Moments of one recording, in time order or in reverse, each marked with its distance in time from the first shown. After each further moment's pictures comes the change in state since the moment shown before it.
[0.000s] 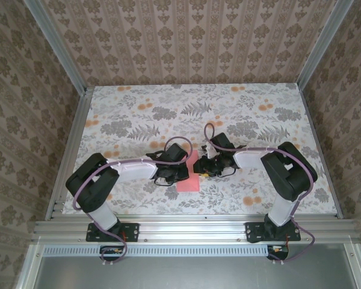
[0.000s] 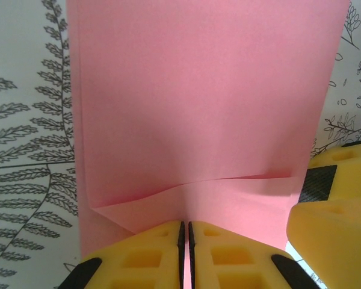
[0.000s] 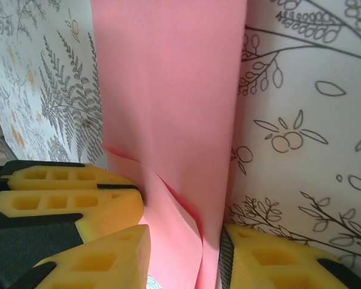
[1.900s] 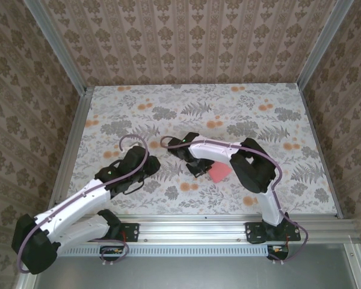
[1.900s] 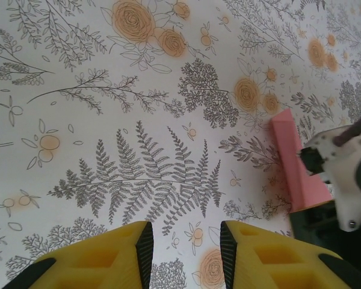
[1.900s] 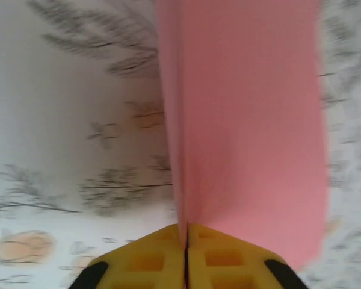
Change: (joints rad) left arm 0.127 -0.727 -0.197 -0.256 -0.299 -0.056; right arm 0.326 0.336 0.721 -1.069 0.940 -0.232
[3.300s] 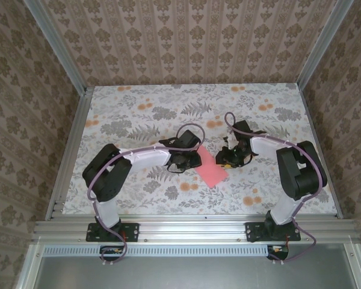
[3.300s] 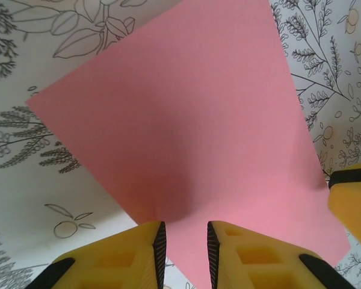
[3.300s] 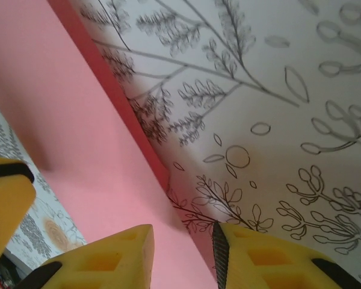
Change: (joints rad) left arm -0.126 0.906 0.504 0.151 0.276 0.090; right arm -0.593 -0.375 -0.604 0.626 -0.815 -0.063
